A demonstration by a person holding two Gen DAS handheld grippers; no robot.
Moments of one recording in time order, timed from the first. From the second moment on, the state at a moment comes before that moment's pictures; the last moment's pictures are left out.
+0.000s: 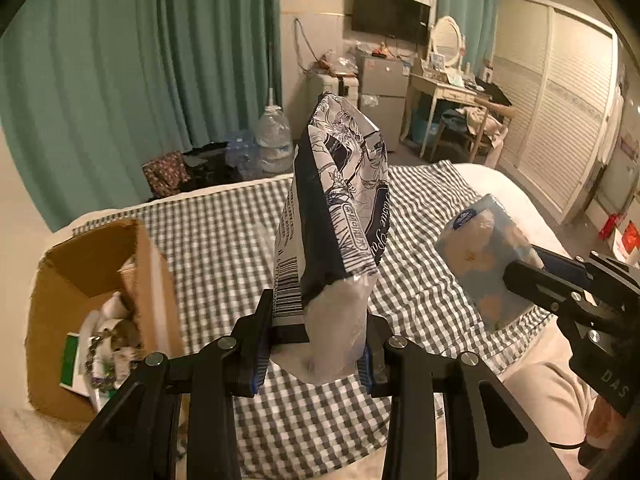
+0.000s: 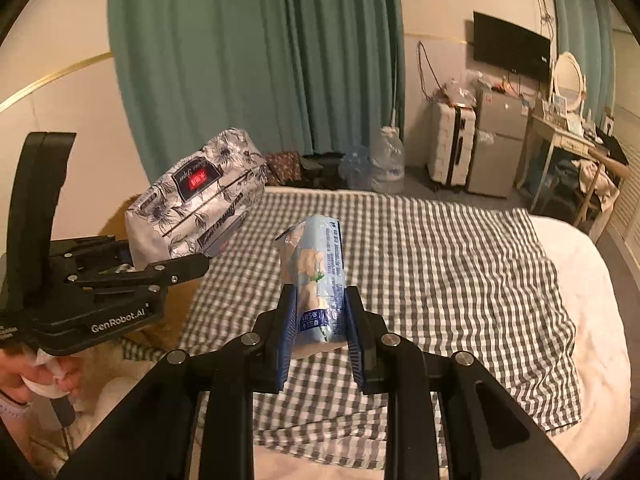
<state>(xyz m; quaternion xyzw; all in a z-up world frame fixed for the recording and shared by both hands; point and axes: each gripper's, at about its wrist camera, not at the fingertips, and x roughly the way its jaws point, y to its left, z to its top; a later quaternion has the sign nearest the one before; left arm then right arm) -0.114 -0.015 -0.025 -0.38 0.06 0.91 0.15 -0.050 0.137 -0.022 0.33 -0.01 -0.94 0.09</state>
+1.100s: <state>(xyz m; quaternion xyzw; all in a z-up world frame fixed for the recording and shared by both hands) -0.122 -0.256 -0.094 -0.43 -0.03 0.90 -0.07 -0.157 -0.119 -0.070 0.37 0.05 -0.89 0.28</state>
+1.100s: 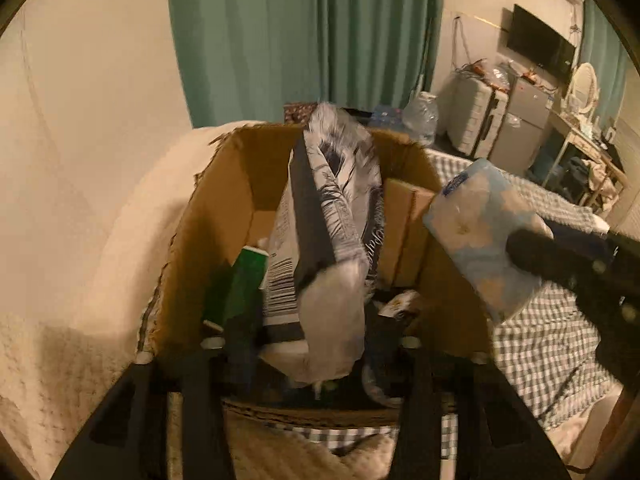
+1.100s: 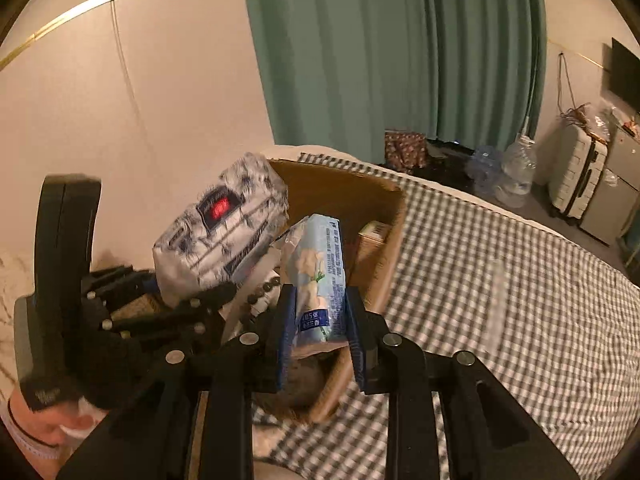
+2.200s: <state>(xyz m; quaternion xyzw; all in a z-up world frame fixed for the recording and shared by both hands) -0.077 -0.070 -0.053 -0.39 0.02 0.92 -0.02 -0.075 0.071 -0.020 0.29 0.00 -0.95 0.06</state>
